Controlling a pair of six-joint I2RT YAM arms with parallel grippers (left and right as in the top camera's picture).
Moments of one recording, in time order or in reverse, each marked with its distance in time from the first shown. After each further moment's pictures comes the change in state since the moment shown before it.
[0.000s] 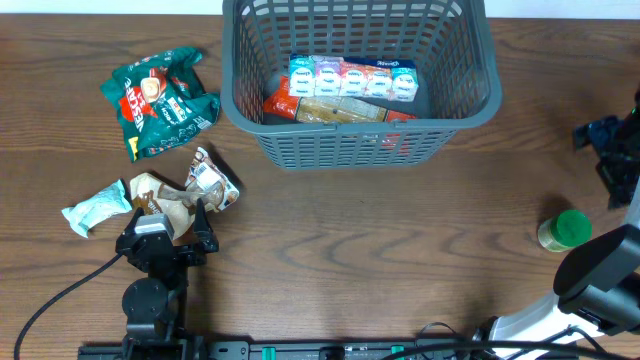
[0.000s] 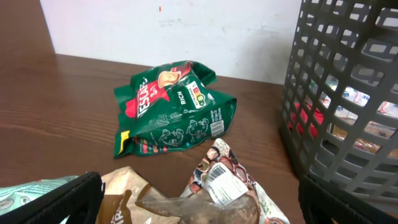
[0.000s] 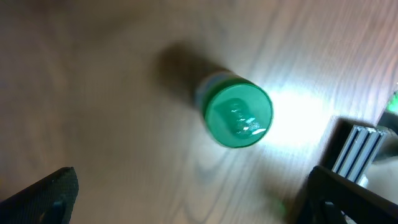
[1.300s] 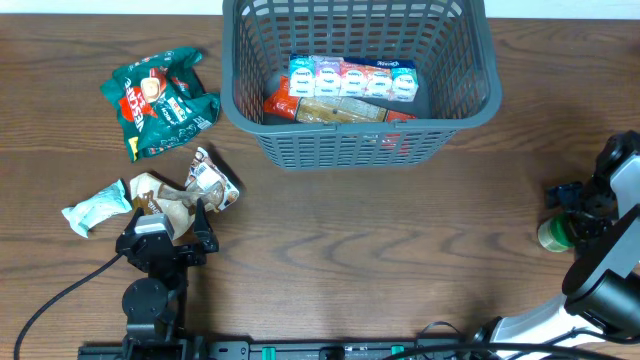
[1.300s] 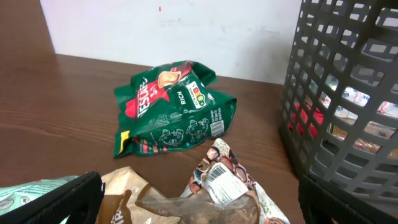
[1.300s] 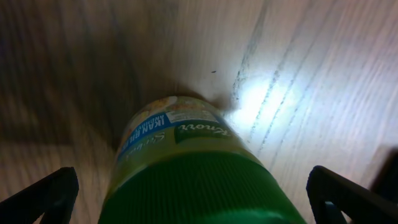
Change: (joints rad) left arm 0.000 0.000 0.000 0.000 0.000 0.000; right arm -0.105 0.000 -0.543 0.460 0.018 -0.049
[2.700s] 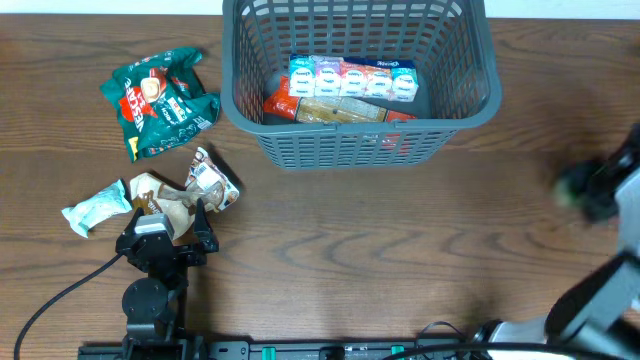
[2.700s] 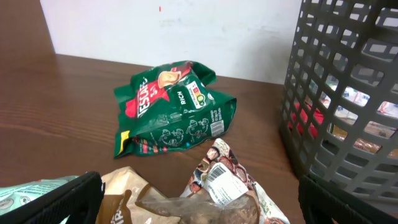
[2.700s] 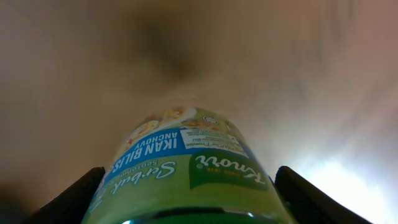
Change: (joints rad) left arm 0.000 0.000 0.000 0.000 0.000 0.000; right arm 0.023 -0.253 0.059 0.195 -0.202 -0.245
